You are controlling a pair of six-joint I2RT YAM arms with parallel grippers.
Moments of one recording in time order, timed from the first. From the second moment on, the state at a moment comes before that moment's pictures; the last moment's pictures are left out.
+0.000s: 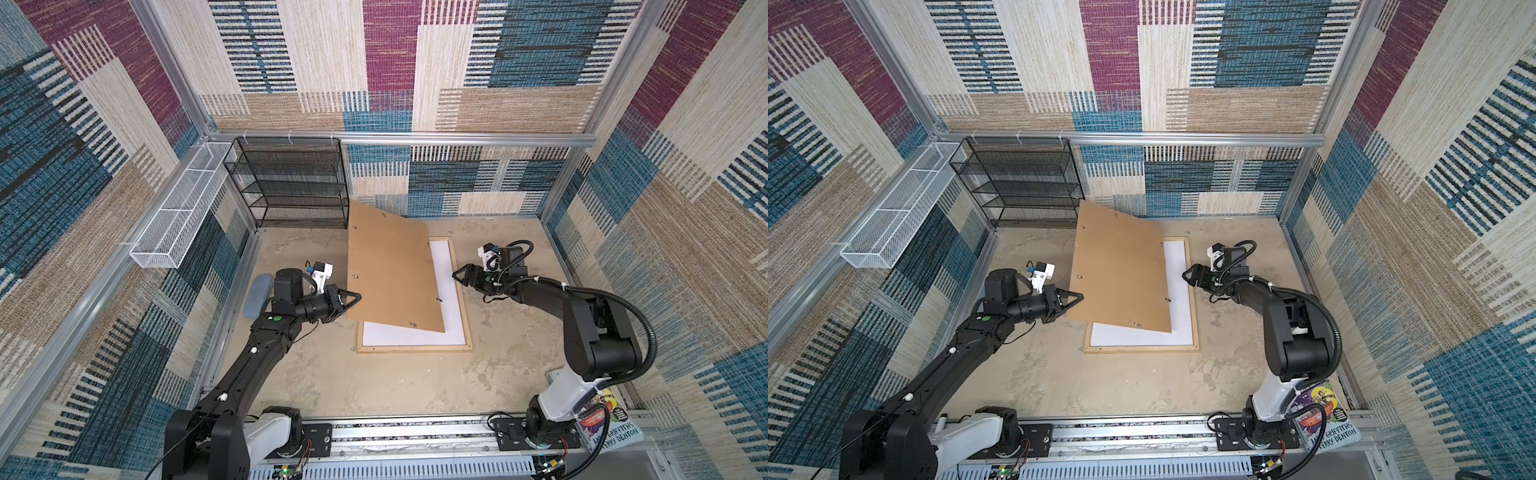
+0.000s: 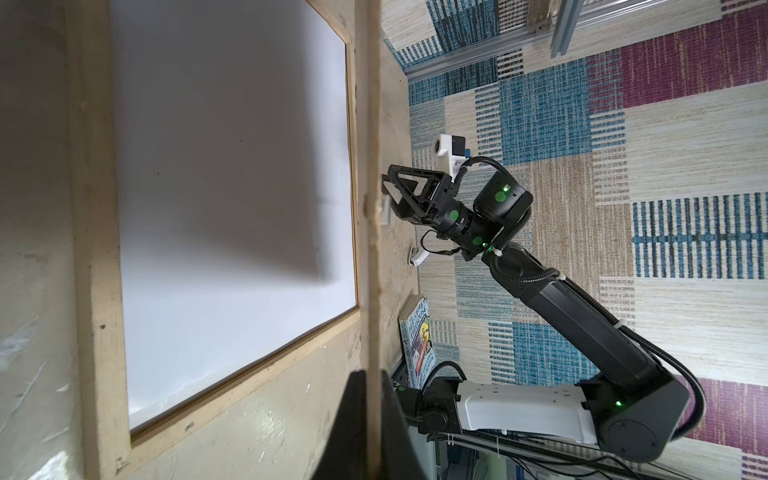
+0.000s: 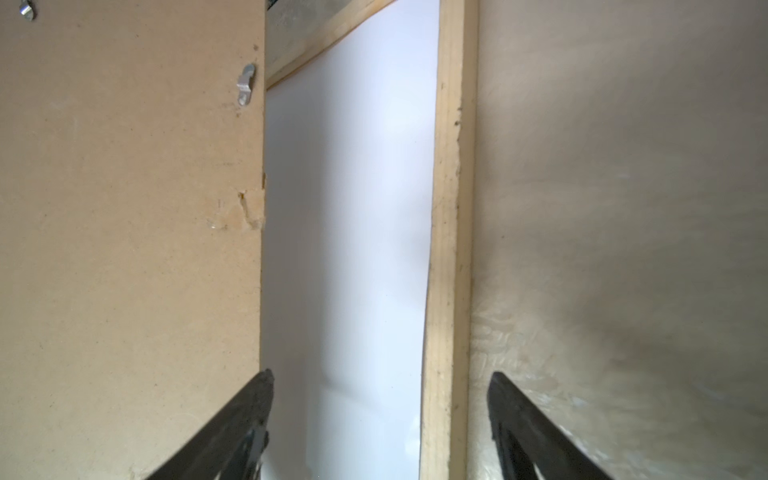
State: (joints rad) left arm -0.12 1.14 0.69 -0.12 0.88 -0.80; right arm 0.08 1.69 0.94 -0.05 -0.52 0.43
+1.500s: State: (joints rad) left arm -0.12 1.22 0.45 0.42 0.92 -1.02; right arm 0.31 1.53 0.85 -0.20 -0.32 0.37
